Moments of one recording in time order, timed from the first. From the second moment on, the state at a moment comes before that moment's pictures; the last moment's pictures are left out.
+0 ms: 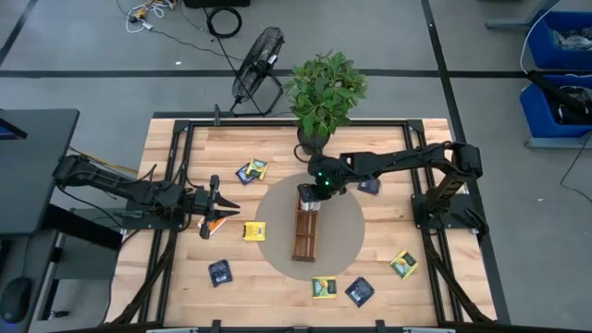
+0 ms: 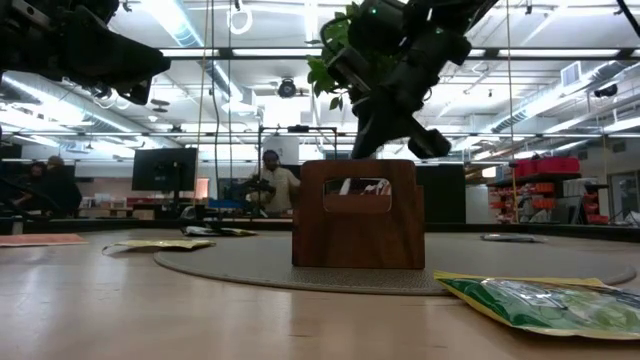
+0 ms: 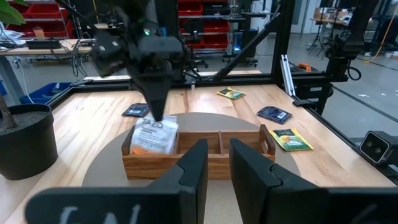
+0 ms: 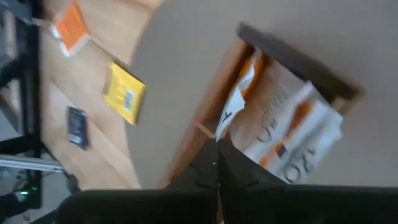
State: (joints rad) left arm -0.27 0.49 0.14 0.28 -0.21 -0.01; right arm -0.12 1.71 1.16 -0.42 -0.23 1.10
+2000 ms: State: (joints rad) left arm -0.27 0.49 0.14 0.27 -0.21 -0.01; right arm -0.09 1.75 1.22 -0.46 -0.13 0.96
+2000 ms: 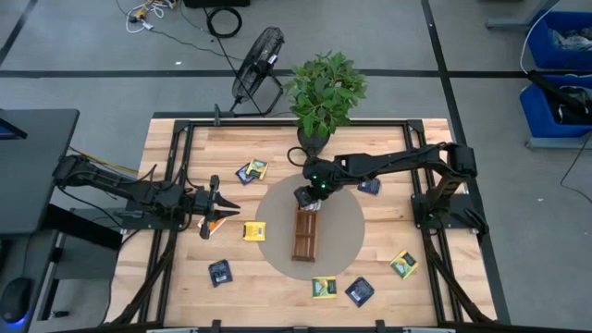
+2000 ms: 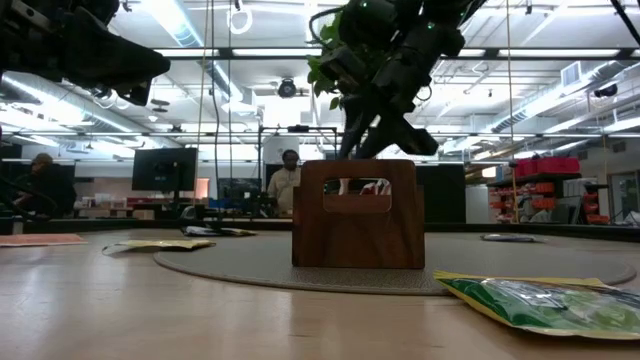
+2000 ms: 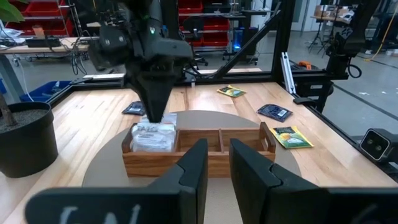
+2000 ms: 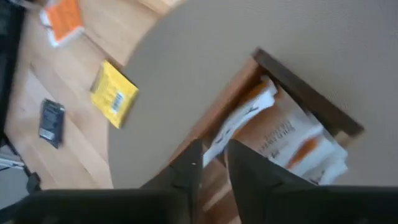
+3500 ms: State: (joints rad) left arm -0.27 0.49 0.14 0.26 -0.21 -0.04; right arm 0.63 1.64 1.22 -0.84 0.57 1.19
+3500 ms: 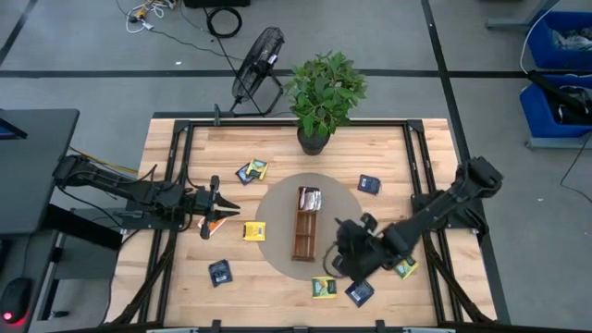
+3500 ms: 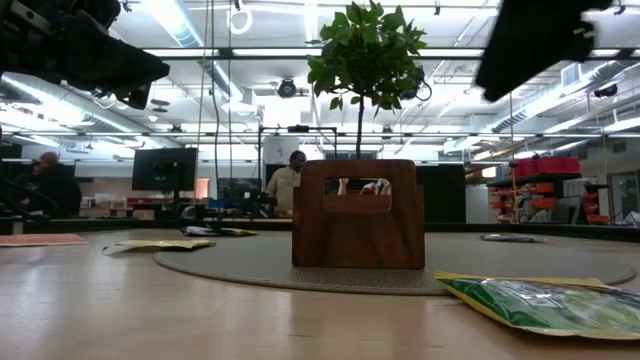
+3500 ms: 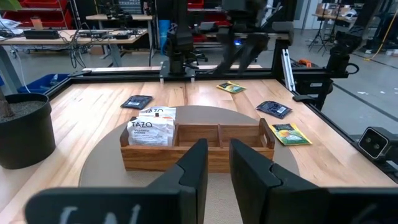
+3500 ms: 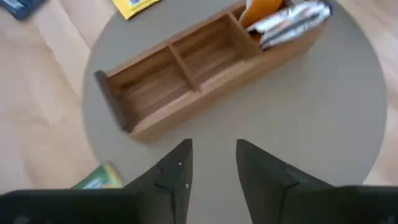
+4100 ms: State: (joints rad) left arm -0.27 0.49 0.14 0.26 -0.21 -0.04; right arm 0.92 1.63 1.20 -1.28 0.11 2.20
